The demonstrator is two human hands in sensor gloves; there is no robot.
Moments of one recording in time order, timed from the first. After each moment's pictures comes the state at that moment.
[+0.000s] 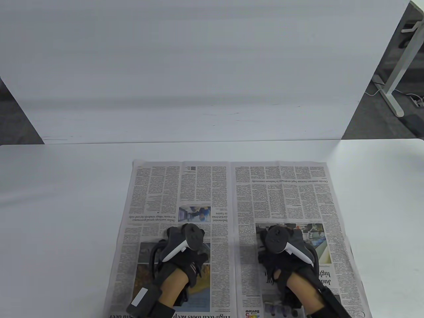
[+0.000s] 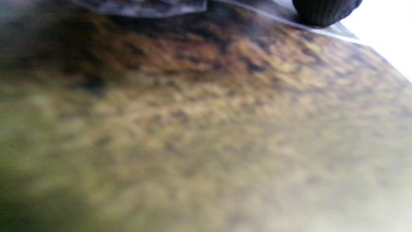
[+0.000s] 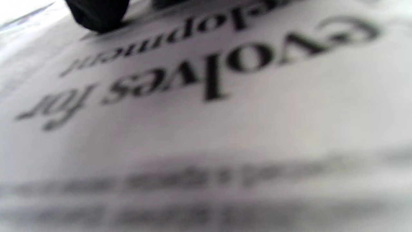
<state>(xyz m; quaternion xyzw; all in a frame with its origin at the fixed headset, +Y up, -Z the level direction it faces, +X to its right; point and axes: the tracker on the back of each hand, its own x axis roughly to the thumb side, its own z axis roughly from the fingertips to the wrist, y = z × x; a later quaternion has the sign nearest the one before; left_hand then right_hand) -0.127 -0.780 -0.335 -0.26 -0.04 0.09 0.96 0.179 -0.784 -0.324 0.02 0.24 0.96 0.13</state>
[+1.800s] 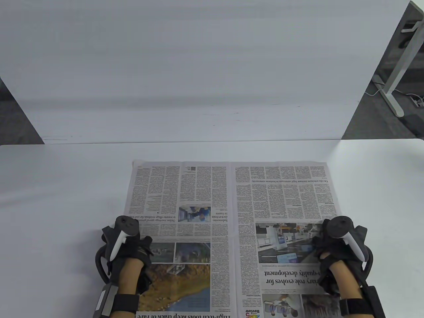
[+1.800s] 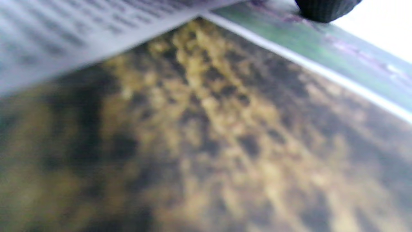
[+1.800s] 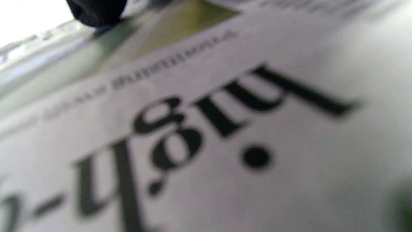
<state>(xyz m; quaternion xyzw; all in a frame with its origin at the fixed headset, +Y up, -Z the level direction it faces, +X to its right) -0.276 -0.783 -0.347 -0.22 0.23 0.18 0.93 0.323 -0.785 -0.338 -0.21 0.19 0.94 0.20</state>
